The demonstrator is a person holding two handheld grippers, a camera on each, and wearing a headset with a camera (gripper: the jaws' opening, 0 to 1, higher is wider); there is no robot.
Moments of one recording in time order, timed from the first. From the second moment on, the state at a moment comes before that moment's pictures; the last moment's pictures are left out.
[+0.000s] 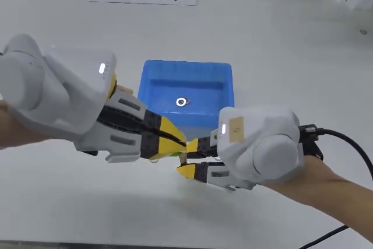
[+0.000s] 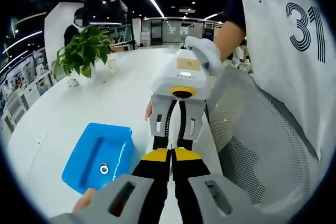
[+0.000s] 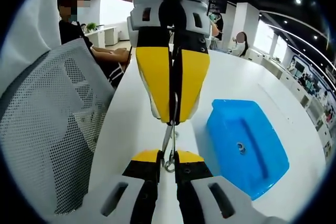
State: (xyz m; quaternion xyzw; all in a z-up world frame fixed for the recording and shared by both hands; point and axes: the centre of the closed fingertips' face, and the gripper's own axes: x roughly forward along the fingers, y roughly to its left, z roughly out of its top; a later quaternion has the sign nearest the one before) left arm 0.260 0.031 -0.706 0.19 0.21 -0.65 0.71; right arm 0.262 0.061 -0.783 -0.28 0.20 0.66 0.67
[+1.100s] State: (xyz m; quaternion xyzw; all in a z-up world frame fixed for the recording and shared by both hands) left arm 0.253 0.034 -0.698 0.19 0.21 -0.65 0.71; right arm 0.257 0.062 -0.775 -0.28 0.20 0.66 0.67
